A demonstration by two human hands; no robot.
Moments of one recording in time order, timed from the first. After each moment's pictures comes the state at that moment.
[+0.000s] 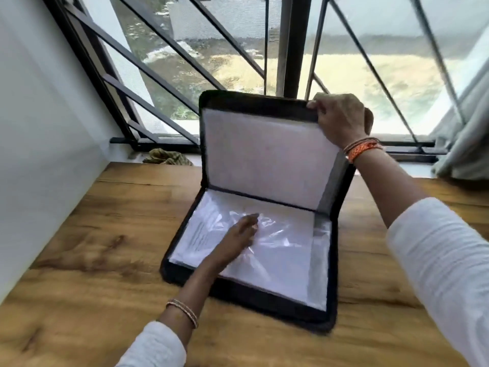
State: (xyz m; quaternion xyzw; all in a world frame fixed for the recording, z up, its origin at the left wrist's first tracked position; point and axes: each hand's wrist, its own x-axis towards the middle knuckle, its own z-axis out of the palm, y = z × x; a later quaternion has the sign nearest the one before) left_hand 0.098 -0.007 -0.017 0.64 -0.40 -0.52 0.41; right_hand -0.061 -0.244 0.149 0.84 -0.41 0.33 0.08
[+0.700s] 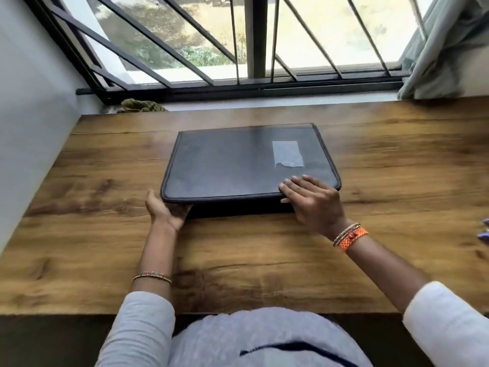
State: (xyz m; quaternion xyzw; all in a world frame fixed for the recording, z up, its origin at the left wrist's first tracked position) left_hand 0.134 0.093 -0.030 0.55 0.08 -0.43 0.72; right_hand -0.169 -0.001 -0.040 0.90 -0.25 0.34 0.15
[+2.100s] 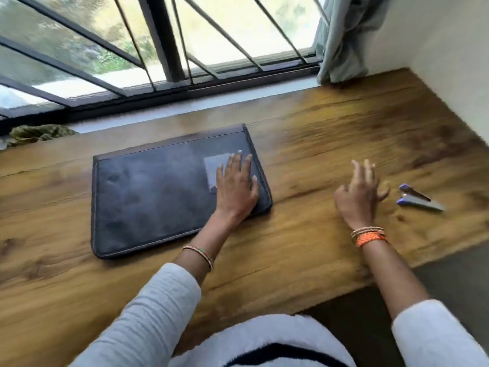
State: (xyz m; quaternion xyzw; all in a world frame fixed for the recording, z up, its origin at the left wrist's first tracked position) left_hand -0.078 -0.028 -0.029 0.65 -0.73 -0.08 0.18; right_hand -0.329 -0.019 -0.037 0.55 -0.80 0.22 -0.04
